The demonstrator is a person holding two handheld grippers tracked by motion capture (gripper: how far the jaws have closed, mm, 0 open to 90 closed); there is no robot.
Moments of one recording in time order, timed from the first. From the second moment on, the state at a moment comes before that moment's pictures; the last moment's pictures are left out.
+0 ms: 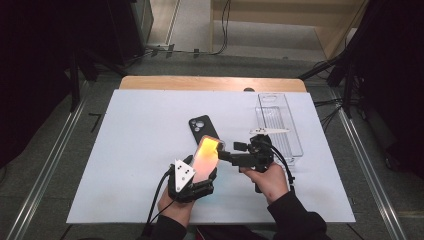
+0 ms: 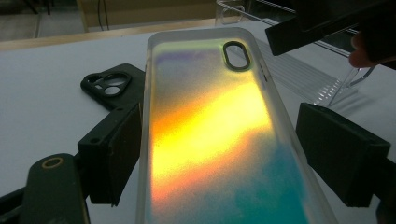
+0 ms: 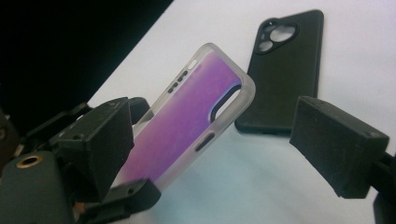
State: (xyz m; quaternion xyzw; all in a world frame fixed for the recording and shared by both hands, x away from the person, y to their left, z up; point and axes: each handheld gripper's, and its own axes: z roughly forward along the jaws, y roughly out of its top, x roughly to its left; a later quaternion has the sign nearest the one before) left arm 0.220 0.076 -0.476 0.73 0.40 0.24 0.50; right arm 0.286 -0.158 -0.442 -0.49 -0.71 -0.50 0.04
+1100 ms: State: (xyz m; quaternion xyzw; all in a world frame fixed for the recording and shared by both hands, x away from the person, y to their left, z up) left arm 0.219 0.071 -0.474 0.72 0.41 0.20 0.53; right arm 0.306 -0.154 -0.444 -0.55 -0.65 -0.50 0.16
